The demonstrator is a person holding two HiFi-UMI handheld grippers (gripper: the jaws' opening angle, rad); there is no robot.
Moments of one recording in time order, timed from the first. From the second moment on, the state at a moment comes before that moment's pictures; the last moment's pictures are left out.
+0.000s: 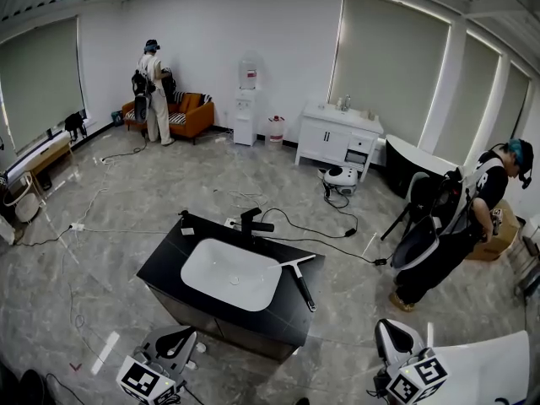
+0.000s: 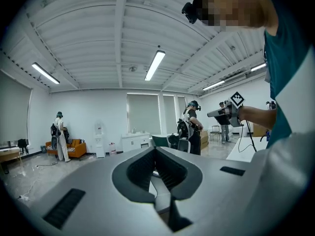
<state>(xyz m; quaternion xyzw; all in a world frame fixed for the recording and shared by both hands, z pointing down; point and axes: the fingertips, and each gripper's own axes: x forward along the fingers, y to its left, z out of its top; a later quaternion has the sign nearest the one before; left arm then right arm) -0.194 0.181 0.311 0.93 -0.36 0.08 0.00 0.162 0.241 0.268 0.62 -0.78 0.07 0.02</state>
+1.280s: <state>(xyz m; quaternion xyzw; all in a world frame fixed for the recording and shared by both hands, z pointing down) -0.053 0.095 0.305 0.87 -0.48 0.11 0.01 0.288 0.046 0.288 0.49 -0.86 0.10 0.01</state>
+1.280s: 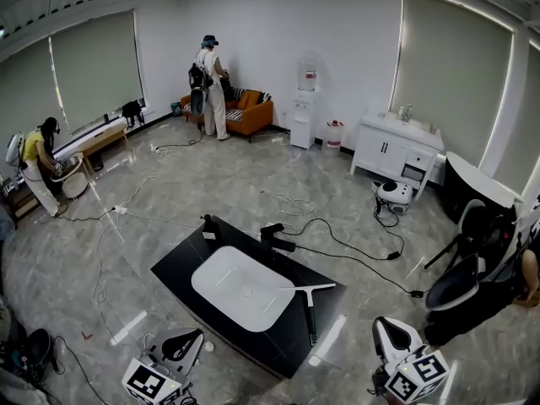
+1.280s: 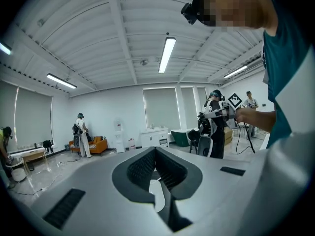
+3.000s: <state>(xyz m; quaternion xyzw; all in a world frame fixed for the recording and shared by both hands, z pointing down) -0.119 -0.153 0.358 0.94 -0.32 0.10 0.03 0.211 -0.096 0.333 0.61 -0.78 0.12 0.06</state>
